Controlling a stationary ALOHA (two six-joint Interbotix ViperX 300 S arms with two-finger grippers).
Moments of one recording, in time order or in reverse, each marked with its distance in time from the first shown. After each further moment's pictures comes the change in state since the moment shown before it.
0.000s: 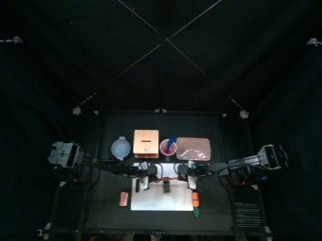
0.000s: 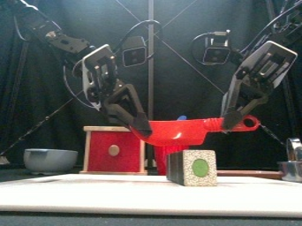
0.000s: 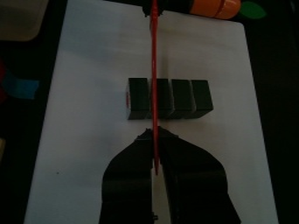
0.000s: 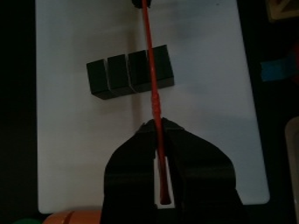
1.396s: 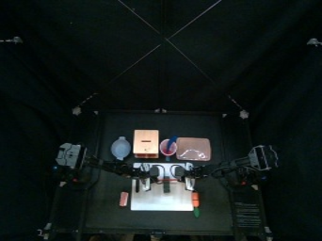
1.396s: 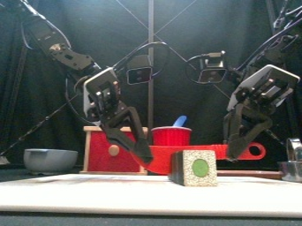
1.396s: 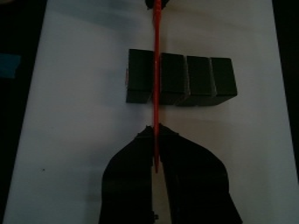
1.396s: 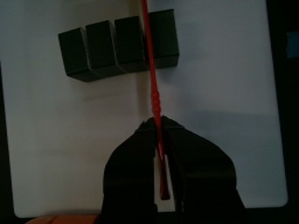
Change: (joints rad) left arm 0.002 0.106 -0.021 -0.021 0.017 0.002; right arm -0.014 0.137 -0.020 -0.011 0.031 0.000
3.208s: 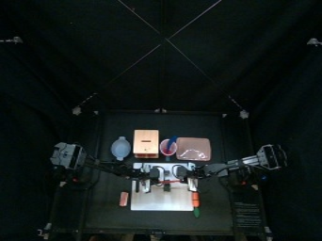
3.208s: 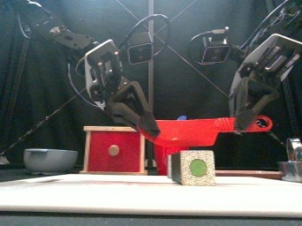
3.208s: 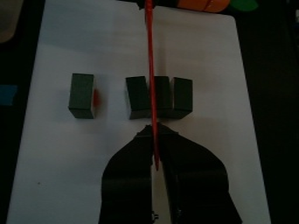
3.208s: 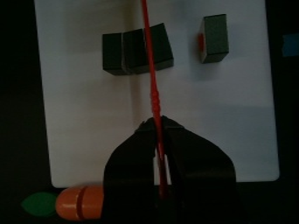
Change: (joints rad) left arm -0.038 -0.071 -0.029 0.015 0.044 -0.006; right arm 0.021 -0.132 -0.041 0.029 0.186 0.003
